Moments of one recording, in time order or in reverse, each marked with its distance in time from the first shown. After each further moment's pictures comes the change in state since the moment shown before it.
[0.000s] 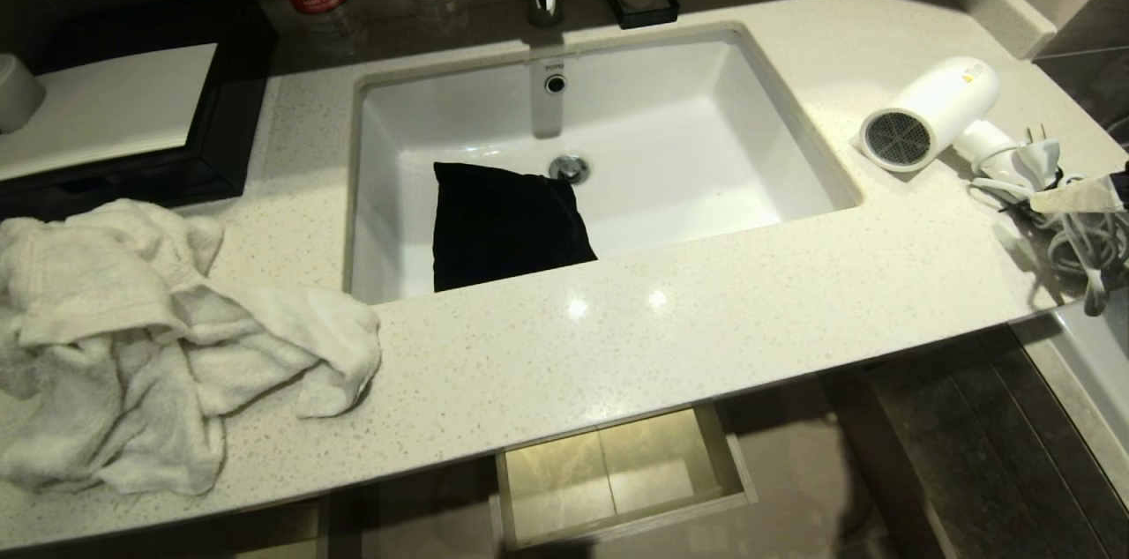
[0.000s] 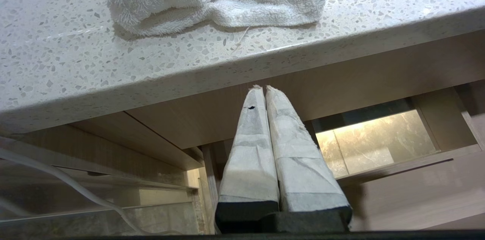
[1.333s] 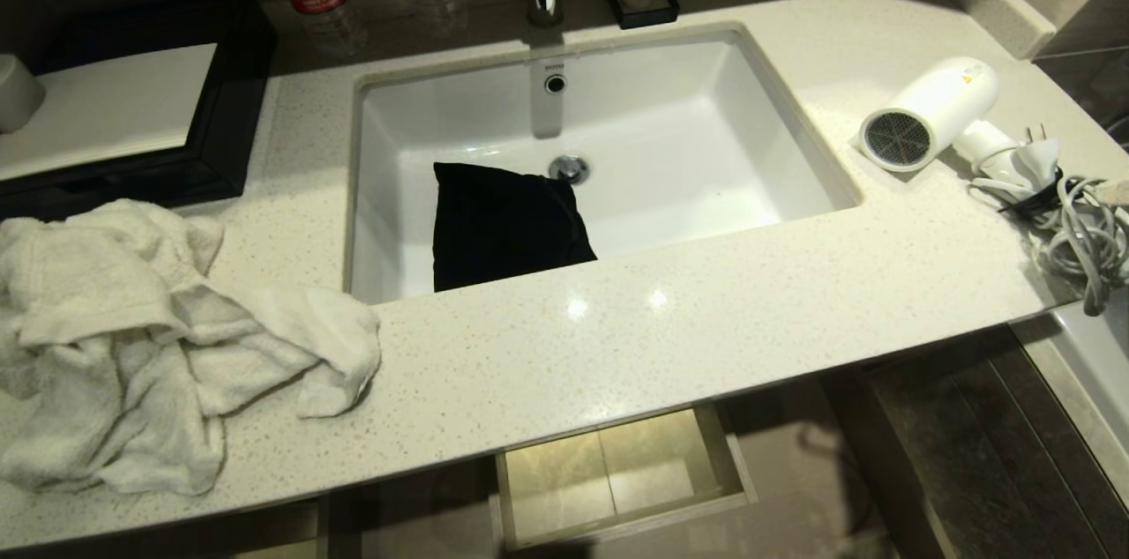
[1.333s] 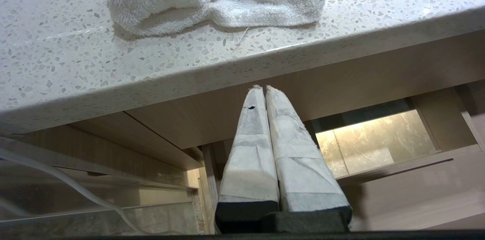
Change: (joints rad) left arm 0.000 0.000 0.000 0.000 0.000 0.000; right arm 0.014 -0.130 0.039 0.031 -0.048 -0.002
